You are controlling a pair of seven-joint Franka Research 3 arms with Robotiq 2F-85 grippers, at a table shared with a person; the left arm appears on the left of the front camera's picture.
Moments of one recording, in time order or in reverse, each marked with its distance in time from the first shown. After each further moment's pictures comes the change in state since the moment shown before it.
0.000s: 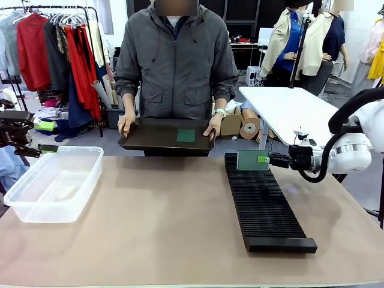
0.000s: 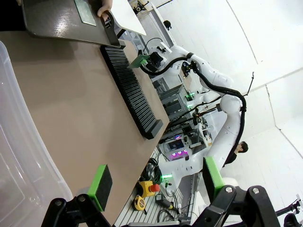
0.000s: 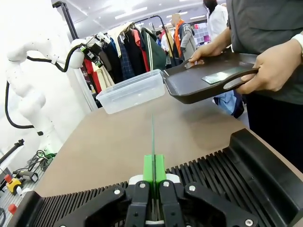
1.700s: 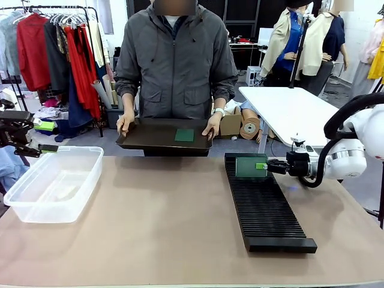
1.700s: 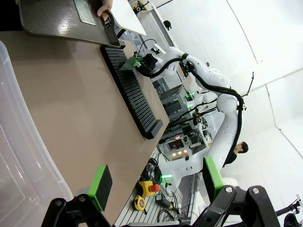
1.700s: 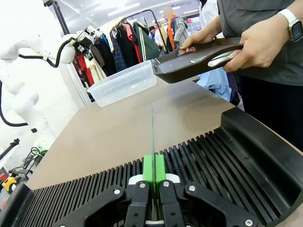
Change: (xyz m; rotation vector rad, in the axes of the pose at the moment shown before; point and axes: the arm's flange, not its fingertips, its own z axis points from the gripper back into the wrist) left arm 0.000 0.000 0.000 0.000 0.000 0.000; right arm -0.026 -0.013 0.000 -0.031 0.022 -0.030
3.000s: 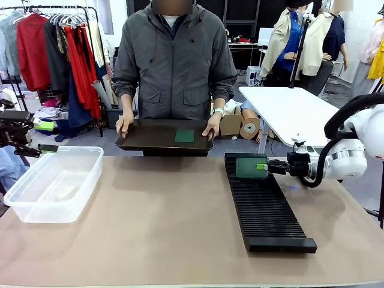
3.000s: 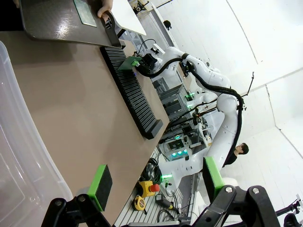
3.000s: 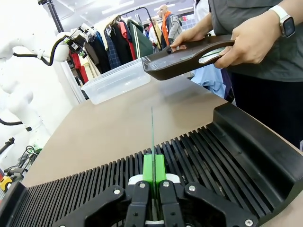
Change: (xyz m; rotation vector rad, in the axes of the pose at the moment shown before) left arm 0.000 0.000 0.000 0.000 0.000 0.000; right arm -0.002 -0.003 0.004 -0.031 0.014 0.002
